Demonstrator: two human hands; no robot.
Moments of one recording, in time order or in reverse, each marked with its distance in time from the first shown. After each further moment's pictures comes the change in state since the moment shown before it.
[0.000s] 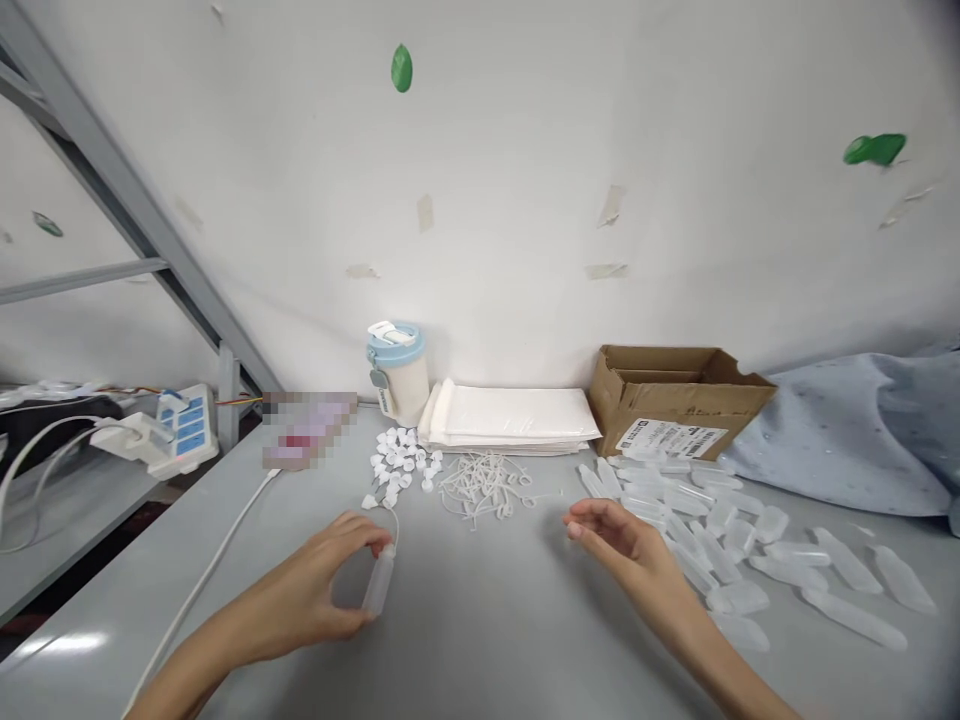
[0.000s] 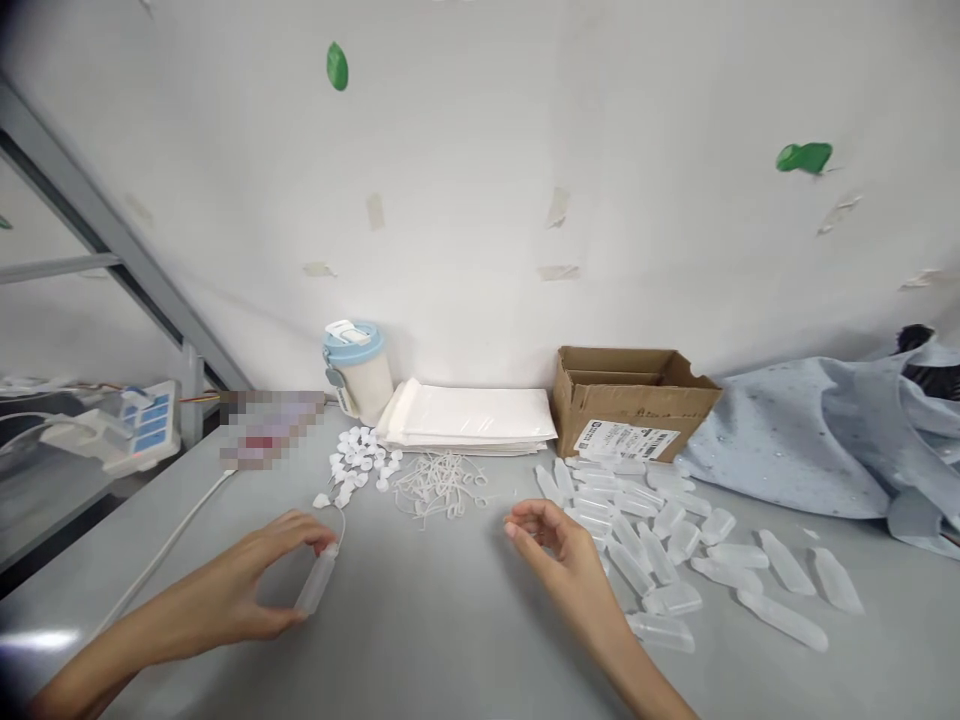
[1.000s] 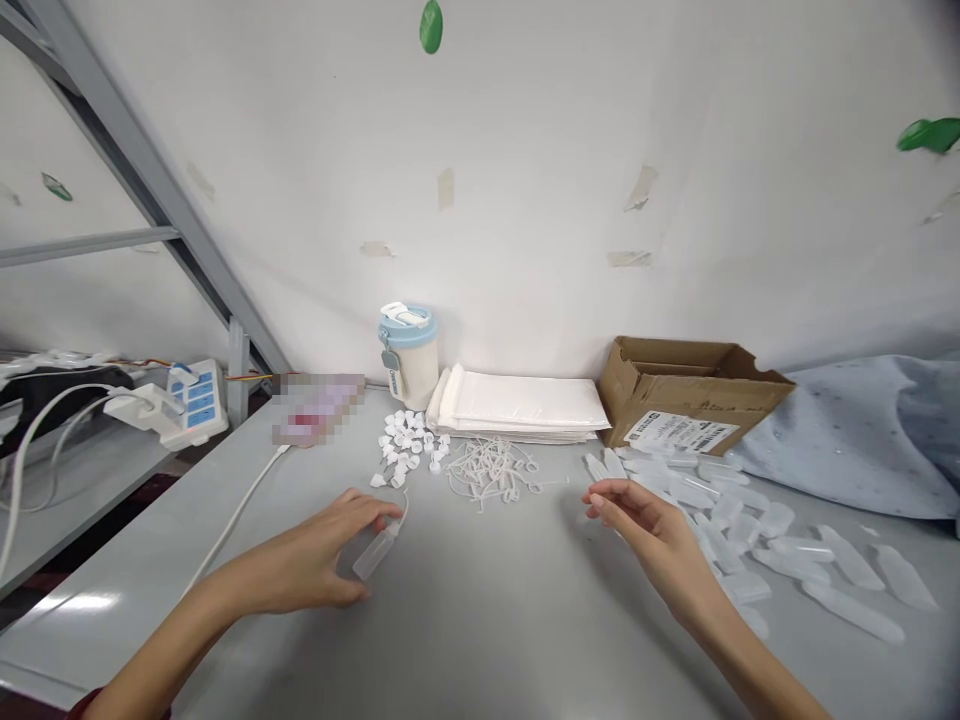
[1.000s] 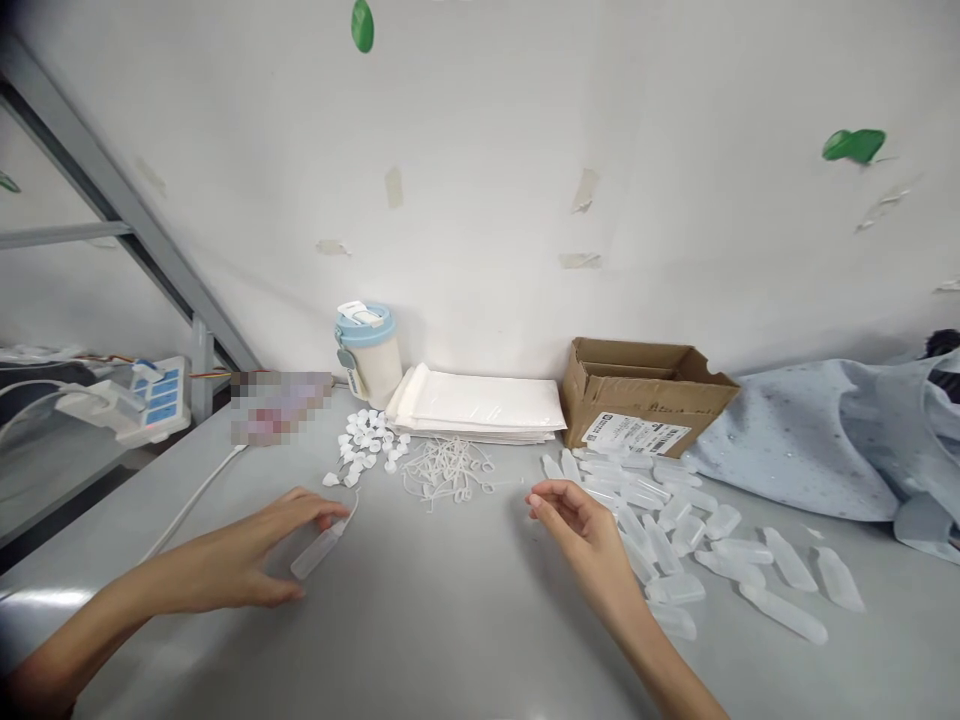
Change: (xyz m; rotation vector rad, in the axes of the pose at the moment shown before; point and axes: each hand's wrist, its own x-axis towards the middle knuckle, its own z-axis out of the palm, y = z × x) left_hand 0.002 -0.006 -0.012 -0.046 -0.257 -0.144; right_hand 0.005 0.004 -0.010 -0.087 0.052 -0.021
